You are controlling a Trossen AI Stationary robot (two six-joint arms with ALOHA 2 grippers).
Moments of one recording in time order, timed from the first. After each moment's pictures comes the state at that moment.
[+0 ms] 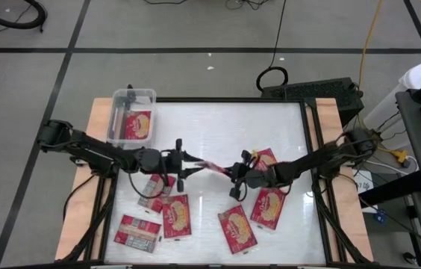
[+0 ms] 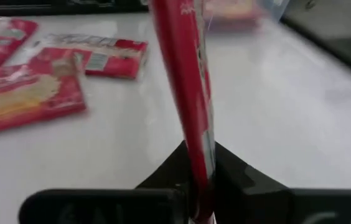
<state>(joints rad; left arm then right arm) -0.17 1.34 0.55 0.70 -0.23 0.03 0.25 1.60 0.67 0.41 0.50 0.25</state>
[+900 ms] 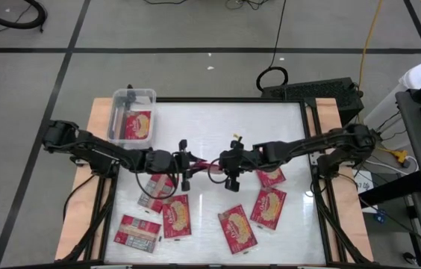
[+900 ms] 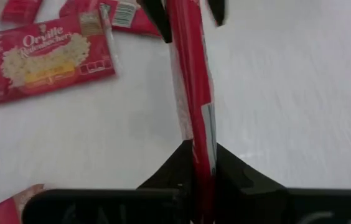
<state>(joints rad) -0.14 1.43 0.60 0.55 -0.25 0.09 0.10 1.60 1.13 -0.37 0.13 0.22</state>
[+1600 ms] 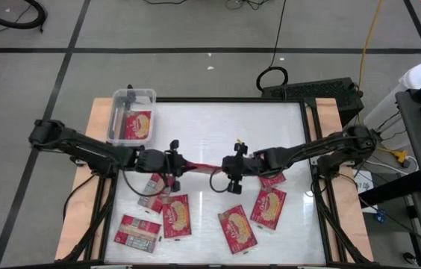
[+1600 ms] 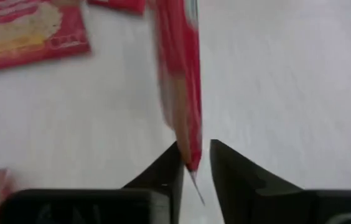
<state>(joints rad) -0.17 1.24 0.60 0.25 -0.23 -0.02 0.16 1.60 1.09 -0.40 0.27 0.23</state>
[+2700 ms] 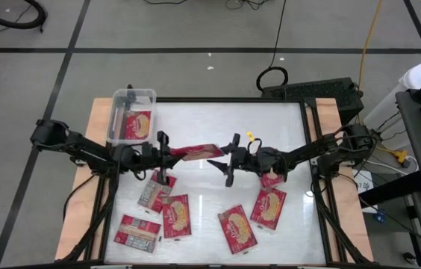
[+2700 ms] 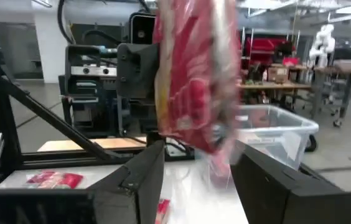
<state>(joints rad) -0.17 1.28 0.33 1.36 -0.24 0.07 0.13 1.62 0.71 1.01 0.28 -0.03</state>
